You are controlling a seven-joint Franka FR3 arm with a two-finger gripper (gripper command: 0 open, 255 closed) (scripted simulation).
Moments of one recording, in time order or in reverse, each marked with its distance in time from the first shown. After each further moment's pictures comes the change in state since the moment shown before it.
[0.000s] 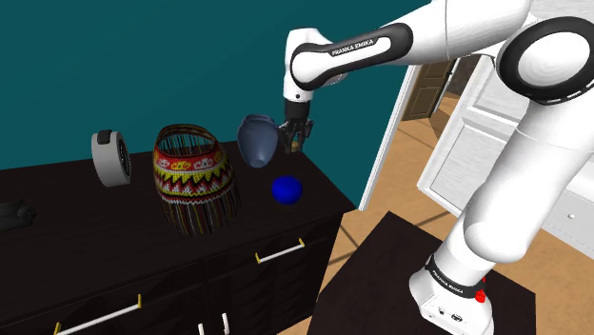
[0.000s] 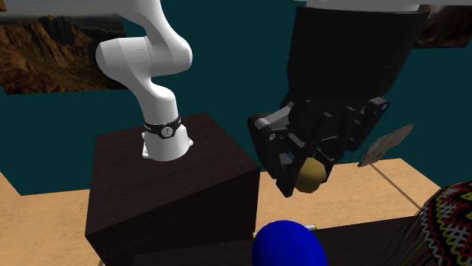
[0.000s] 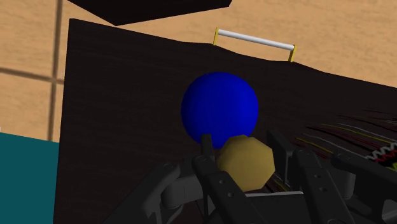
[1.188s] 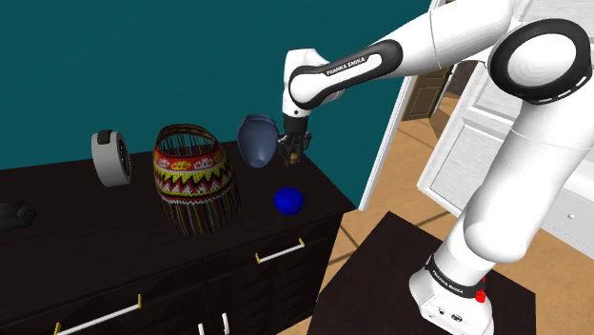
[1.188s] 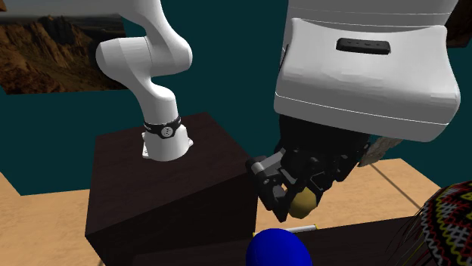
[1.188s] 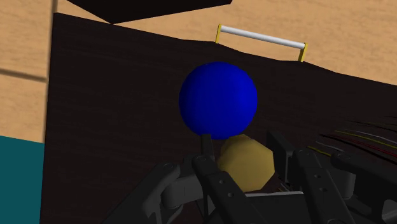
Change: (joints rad) arm 0.001 0.037 0.001 -0.076 -0.003 0.112 0.000
